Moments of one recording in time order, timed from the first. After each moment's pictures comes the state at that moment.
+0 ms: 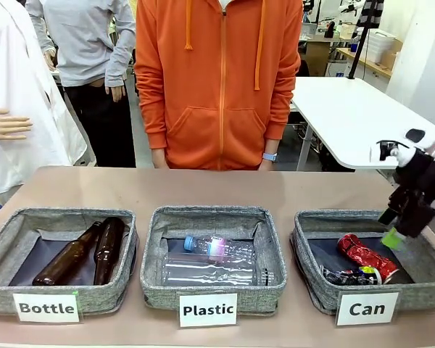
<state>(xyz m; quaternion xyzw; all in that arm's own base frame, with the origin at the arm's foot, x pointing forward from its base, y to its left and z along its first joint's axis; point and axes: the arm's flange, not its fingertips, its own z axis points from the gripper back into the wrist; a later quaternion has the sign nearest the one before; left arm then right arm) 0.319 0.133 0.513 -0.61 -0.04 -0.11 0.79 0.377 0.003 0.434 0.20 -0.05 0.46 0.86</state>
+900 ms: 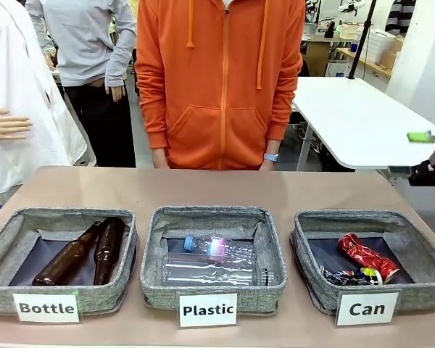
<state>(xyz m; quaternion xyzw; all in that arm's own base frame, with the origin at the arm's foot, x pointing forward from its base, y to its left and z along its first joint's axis) 0.319 0.134 0.513 -0.61 -0.04 -0.11 0.79 0.399 -0.110 0.427 0.68 -0.19 -0.03 0.71</state>
